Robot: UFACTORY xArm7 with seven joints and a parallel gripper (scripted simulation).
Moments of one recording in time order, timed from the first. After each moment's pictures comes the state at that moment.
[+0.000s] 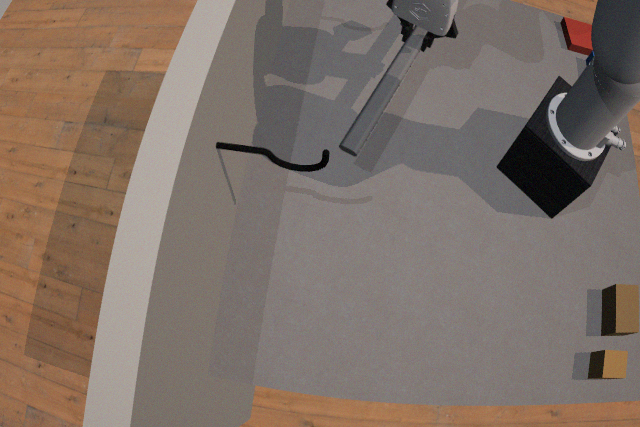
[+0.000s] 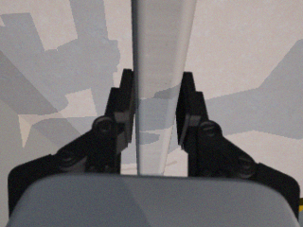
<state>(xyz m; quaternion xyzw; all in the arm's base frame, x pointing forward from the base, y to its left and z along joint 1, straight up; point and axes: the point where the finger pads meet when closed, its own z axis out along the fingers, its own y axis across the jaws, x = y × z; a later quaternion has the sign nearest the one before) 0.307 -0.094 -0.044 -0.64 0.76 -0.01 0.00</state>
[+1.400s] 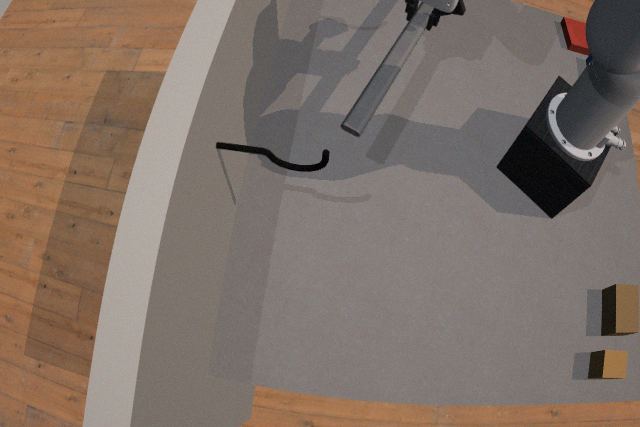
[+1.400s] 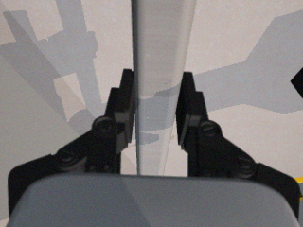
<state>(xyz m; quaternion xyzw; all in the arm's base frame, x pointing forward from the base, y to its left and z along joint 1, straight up) 0.307 -0.093 0.018 -0.64 0.76 -0.01 0.00</state>
